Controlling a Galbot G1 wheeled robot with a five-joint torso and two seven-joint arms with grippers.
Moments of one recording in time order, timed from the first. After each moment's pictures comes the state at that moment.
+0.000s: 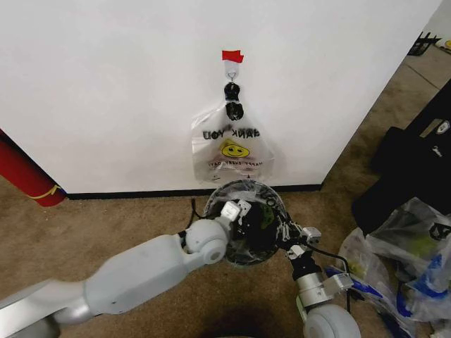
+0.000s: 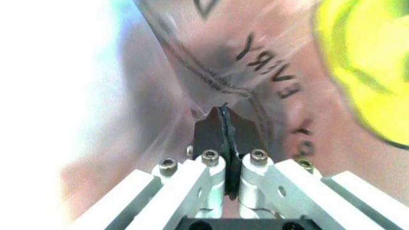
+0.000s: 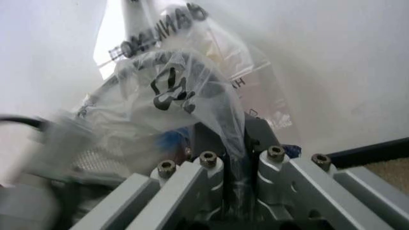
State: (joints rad) left arm 0.41 -0.93 0.61 -1.91 -0.93 0.56 -0.43; right arm -1.52 1.39 0.37 2.05 0.45 0.13 -0.03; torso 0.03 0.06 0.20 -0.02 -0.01
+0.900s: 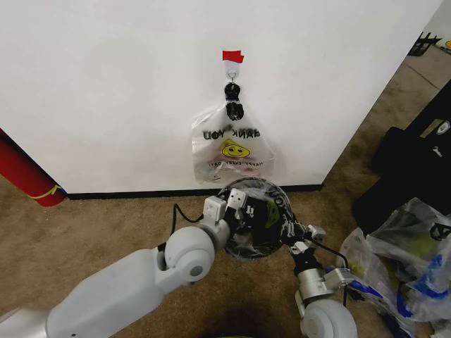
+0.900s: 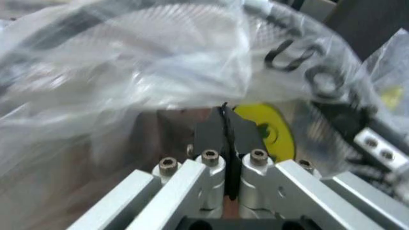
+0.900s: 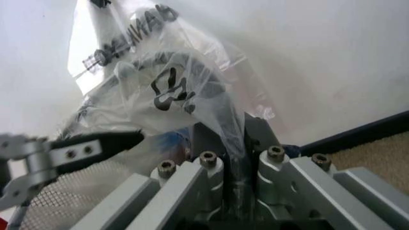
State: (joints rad) left arm 0.55 -0.99 0.46 -2.06 -1.08 0.44 -0.60; right arm -1.52 1.42 0.39 2.04 0.52 0.12 0.00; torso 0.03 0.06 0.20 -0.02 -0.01
